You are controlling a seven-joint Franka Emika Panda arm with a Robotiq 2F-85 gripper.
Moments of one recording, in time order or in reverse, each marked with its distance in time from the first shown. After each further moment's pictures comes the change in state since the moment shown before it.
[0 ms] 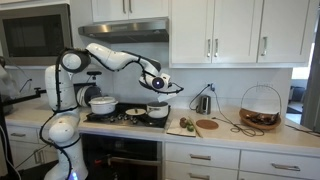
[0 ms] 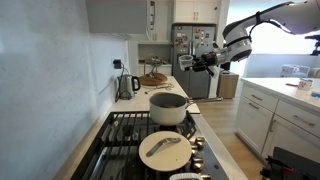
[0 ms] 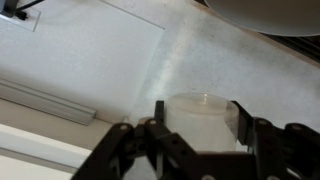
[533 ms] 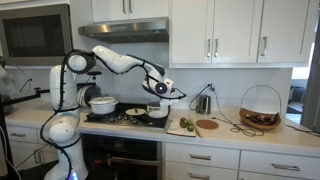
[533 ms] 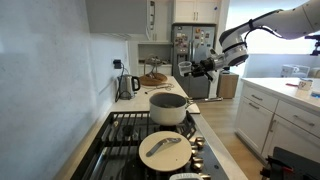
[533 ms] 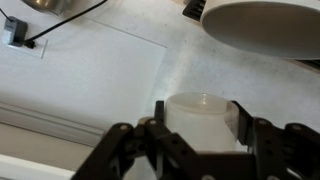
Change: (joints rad) arm 0.016 0.077 -0.044 0.019 0.005 0.000 0.004
